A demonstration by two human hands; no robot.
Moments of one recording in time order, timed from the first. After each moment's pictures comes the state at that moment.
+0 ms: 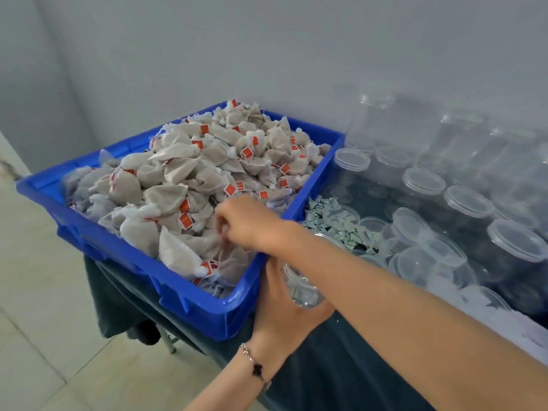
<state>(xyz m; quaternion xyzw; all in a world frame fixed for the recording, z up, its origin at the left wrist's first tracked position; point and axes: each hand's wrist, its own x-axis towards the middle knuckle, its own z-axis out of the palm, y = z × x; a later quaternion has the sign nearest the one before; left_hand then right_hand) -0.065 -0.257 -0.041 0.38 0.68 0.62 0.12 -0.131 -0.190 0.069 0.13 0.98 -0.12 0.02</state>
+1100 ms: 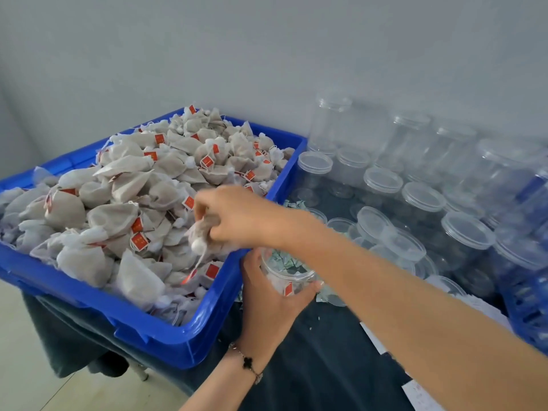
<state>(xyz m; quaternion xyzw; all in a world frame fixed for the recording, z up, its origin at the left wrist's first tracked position) -0.063 -0.217 -0.054 0.37 0.67 0.62 0.17 -0.093 -0.169 0.110 0.12 0.98 -0.16 -0.01</state>
